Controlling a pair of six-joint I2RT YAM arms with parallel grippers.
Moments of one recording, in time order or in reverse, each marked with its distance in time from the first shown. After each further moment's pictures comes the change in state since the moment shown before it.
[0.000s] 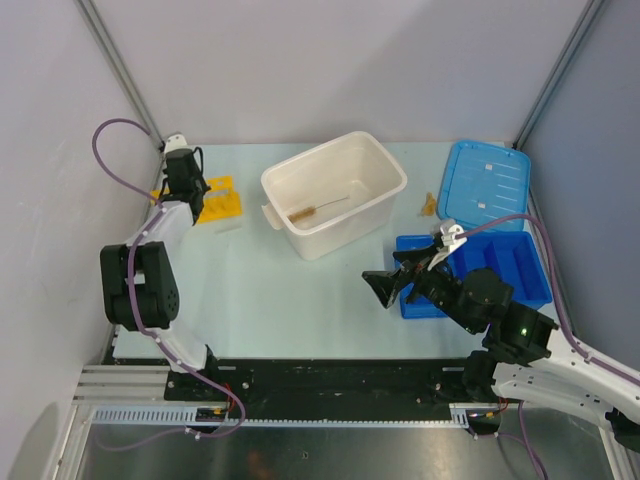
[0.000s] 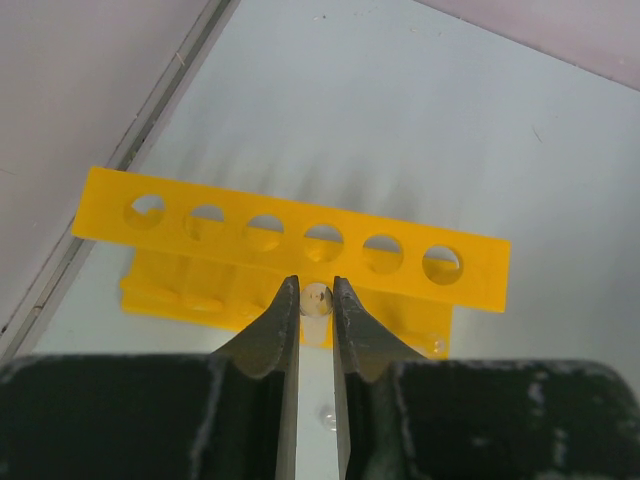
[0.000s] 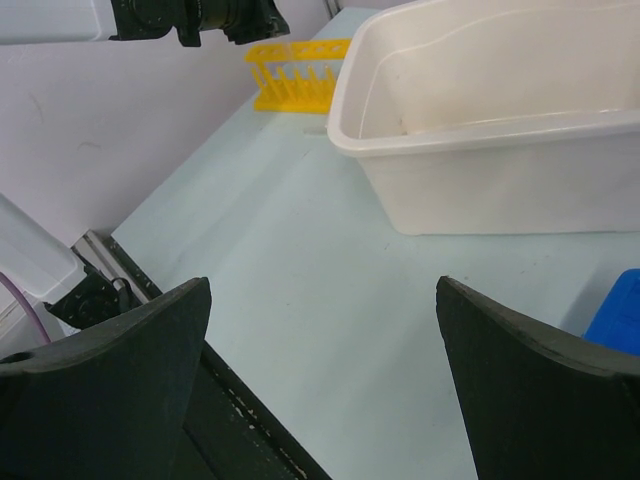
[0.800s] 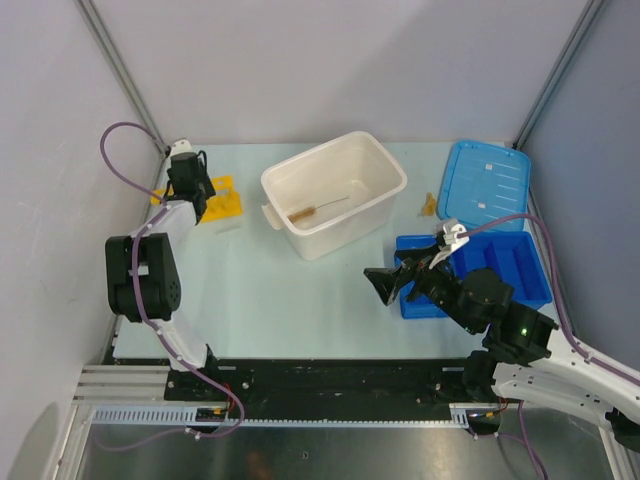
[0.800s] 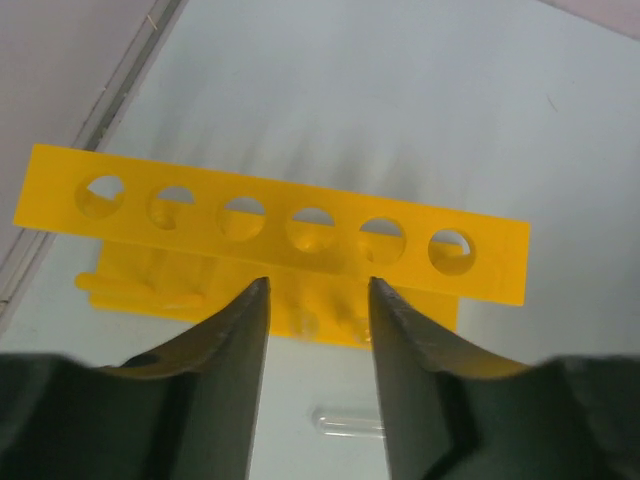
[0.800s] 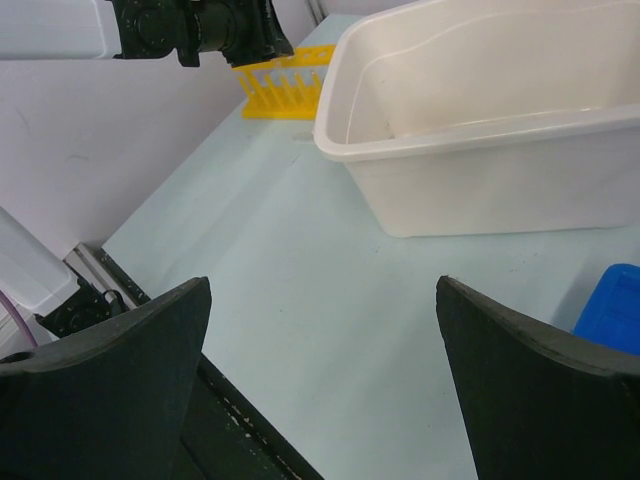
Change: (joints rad) left arm 0.001 0.067 0.002 0.017 0.021 -0.004; right arm 0.001 -0.002 0.000 -0.001 0.037 0.008
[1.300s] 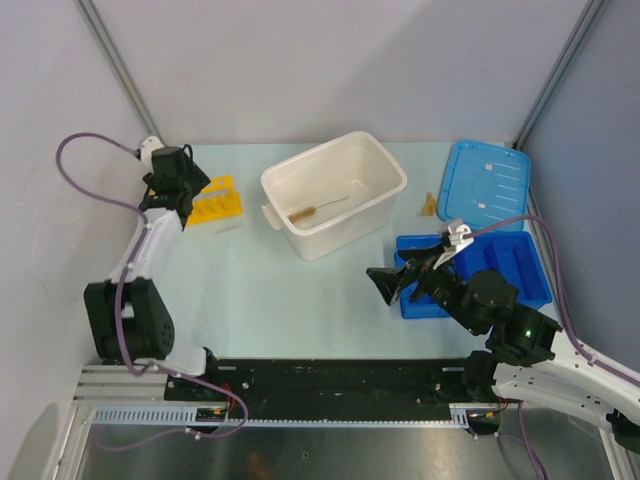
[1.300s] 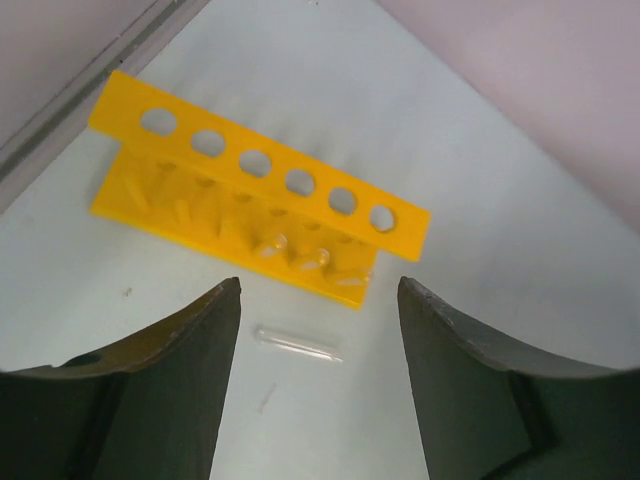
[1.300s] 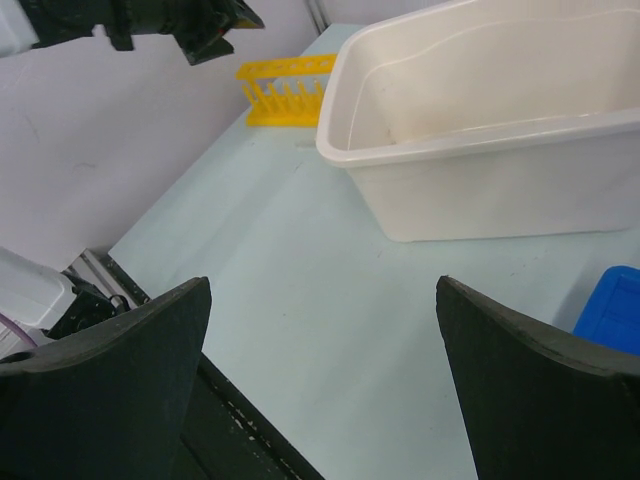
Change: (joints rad) left arm 0.000 -0.219 0.023 -0.259 -0.007 -0.272; right arm 0.000 -0.011 0.000 -0.002 0.006 0.003
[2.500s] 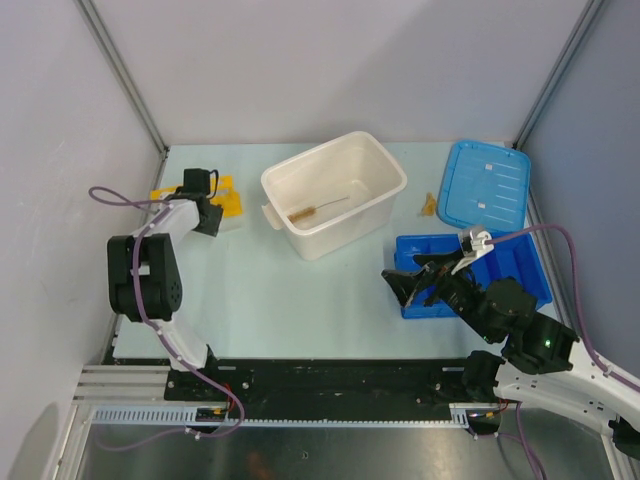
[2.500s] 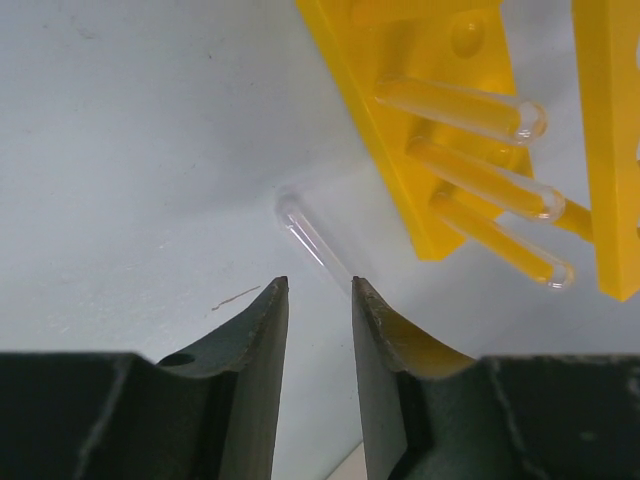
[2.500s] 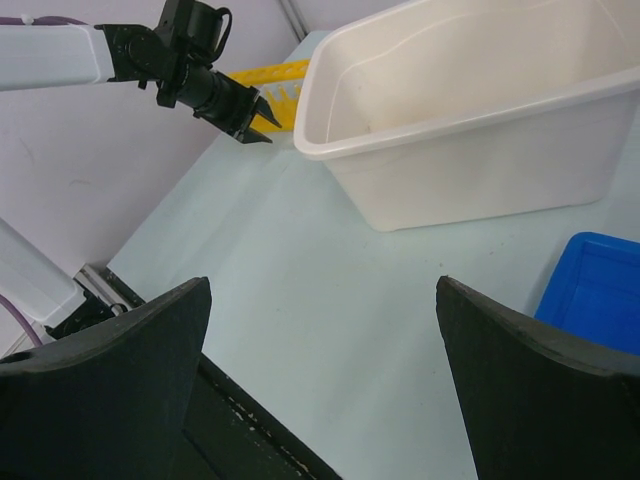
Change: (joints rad) left arm -0.032 0.216 -0.015 -0.298 0.009 -0.808; right arm 0.000 -0.115 -0.008 -0.109 0.052 0.047
